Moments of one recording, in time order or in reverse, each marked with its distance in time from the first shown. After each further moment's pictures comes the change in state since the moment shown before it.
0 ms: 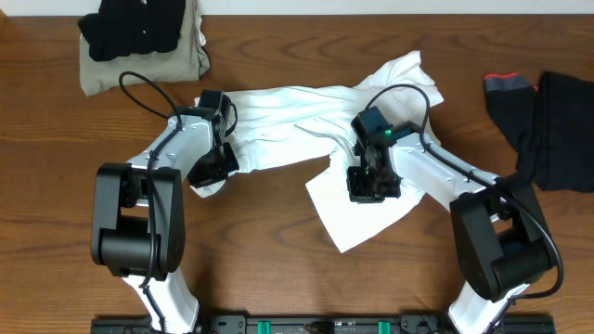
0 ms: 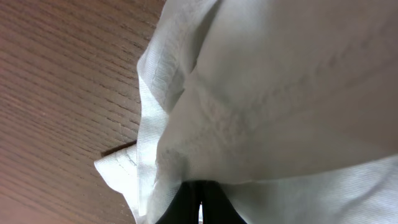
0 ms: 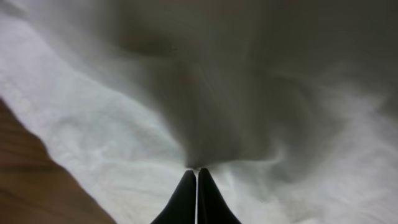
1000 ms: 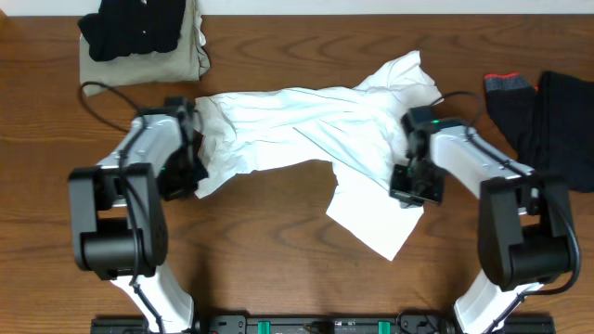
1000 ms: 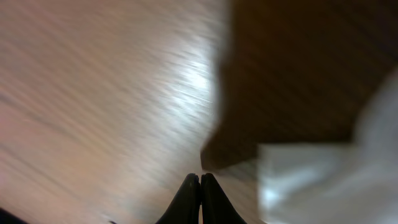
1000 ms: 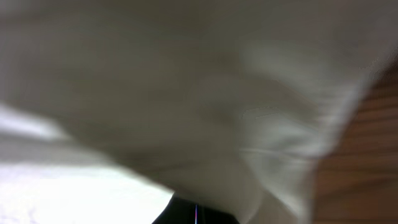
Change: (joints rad) left arm 0.202 0.000 0.000 -0.159 -0.052 0.000; right arm -0.277 0.002 -0.034 -0.127 0.108 0.081
